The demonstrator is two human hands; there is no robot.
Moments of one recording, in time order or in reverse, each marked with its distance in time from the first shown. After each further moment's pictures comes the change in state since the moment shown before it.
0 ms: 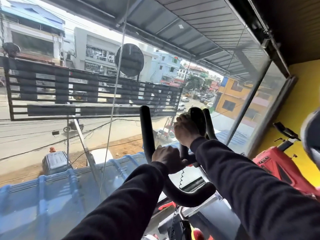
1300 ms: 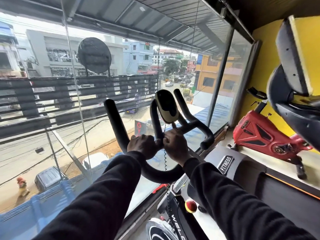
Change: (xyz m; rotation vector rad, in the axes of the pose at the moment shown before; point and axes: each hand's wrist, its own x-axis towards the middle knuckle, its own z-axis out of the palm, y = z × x) left_hand 0.004 0.001 0.015 0.092 0.000 0.011; right_hand -0.132 -0.039 0.032 0.911 0.218 0.612
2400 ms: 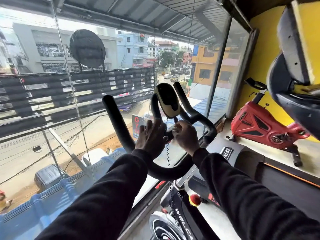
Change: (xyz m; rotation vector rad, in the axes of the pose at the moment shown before) left_hand 0.006 0.007 0.005 0.010 0.277 0.261; right_hand 0.016 0.013 -0.010 0.084 0.095 0.211
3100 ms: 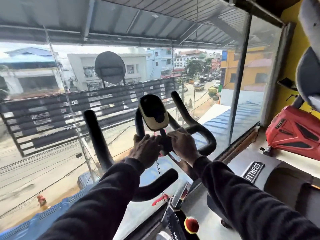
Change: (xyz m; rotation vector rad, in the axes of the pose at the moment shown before) left_hand 0.044 0.044 0.040 0.182 -0.146 -0.108; right_hand 0.049 0.088 0.000 0.076 -0.063 -0.292
